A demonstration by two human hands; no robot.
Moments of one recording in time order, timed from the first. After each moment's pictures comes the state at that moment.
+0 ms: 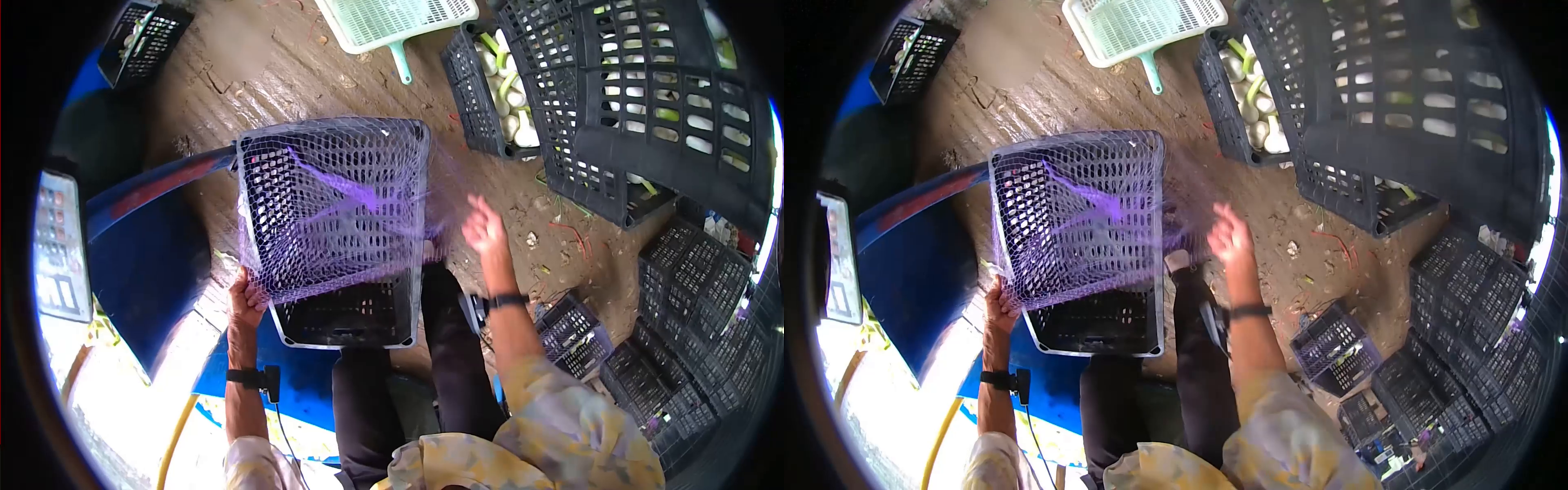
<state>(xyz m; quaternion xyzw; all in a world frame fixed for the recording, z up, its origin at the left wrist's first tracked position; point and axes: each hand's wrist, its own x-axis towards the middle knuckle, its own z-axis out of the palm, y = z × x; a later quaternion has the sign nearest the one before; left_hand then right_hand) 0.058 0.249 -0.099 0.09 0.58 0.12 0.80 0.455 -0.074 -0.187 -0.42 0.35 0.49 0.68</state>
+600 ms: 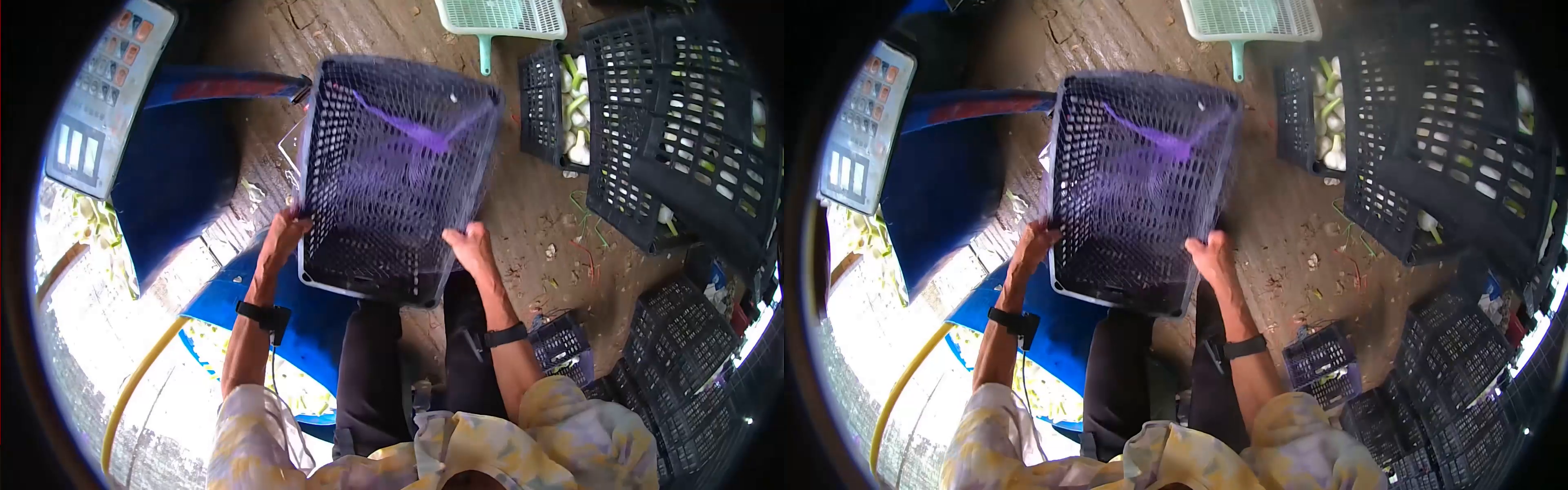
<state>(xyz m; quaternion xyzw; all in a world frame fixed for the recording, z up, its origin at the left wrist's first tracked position) 0.033 0.221 -0.076 0.60 0.56 -0.10 0.57 0.304 -0.029 -0.108 -0.82 -0.17 0.44 0.31</state>
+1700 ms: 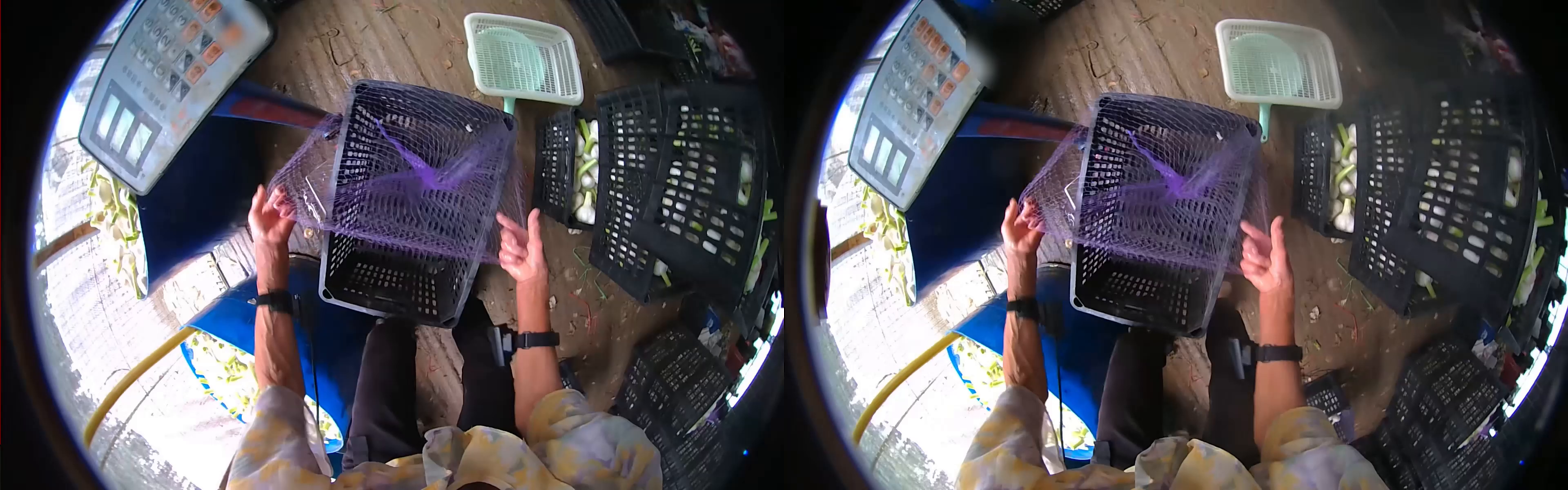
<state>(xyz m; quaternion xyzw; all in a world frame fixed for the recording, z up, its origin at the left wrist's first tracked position) 0.001 0.315 -0.069 0.02 0.39 0.39 0.83 0.399 0.023 -0.086 -0.24 0.15 0.71 0.64</state>
